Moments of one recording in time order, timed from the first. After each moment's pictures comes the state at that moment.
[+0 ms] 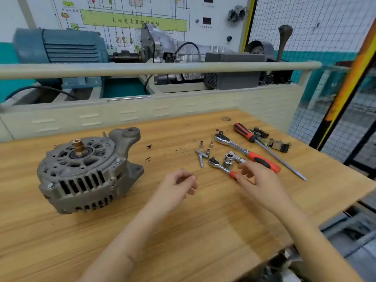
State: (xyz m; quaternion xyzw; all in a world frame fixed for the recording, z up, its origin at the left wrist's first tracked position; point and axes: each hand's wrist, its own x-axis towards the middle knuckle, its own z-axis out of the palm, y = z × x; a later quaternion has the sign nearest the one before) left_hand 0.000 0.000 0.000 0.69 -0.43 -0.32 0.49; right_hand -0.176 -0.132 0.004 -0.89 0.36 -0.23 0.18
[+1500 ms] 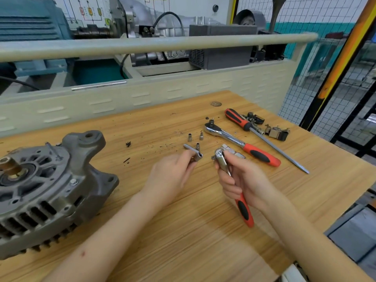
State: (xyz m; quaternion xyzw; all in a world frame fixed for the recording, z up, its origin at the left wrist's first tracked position) left_hand 0.019 -0.061 0.001 0.65 -0.69 0.12 0.30; right_hand -0.137 -0.146 0.009 -0.54 0.23 -0.21 0.78
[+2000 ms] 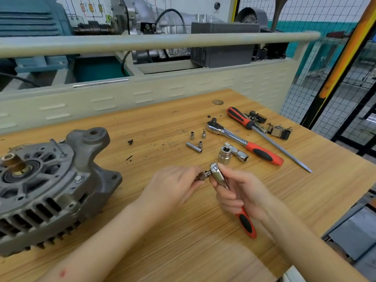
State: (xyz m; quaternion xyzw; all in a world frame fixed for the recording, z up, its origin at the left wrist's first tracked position) left_hand 0.015 -0.034 0.006 0.55 -0.76 0.18 0.29; right_hand -0.135 -0.130 0.003 -0.53 0.20 -0.11 0.82
